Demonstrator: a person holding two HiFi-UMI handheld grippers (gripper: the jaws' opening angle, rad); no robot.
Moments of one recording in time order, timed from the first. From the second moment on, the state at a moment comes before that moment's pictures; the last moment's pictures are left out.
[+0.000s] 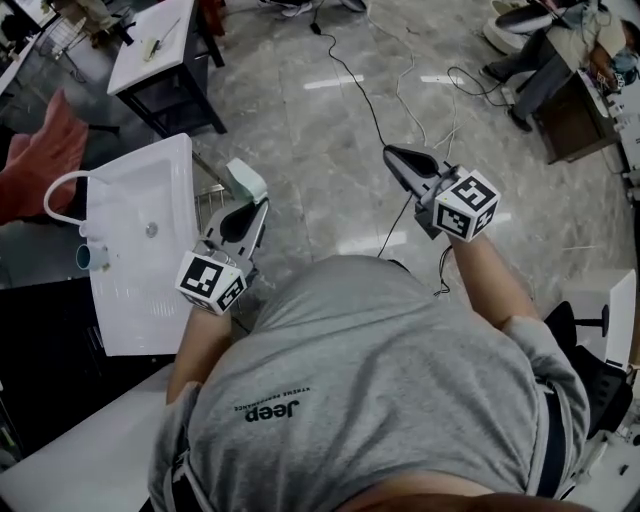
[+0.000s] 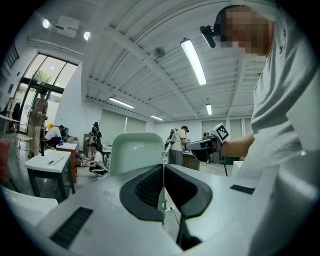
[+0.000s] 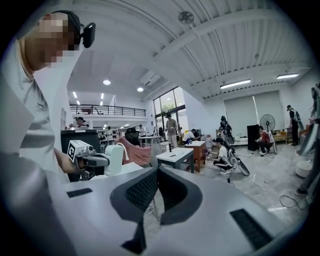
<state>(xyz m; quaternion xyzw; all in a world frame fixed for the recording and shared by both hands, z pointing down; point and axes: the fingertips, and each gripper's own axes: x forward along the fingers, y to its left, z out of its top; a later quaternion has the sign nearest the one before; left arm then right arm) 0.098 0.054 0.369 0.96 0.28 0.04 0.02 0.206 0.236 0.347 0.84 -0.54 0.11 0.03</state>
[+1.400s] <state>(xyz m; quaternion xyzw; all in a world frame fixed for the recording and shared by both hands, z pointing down) 0.320 0.115 0.385 0.96 0.25 0.08 0.00 0.420 0.247 0.345 0.79 -0.60 0.12 0.02</state>
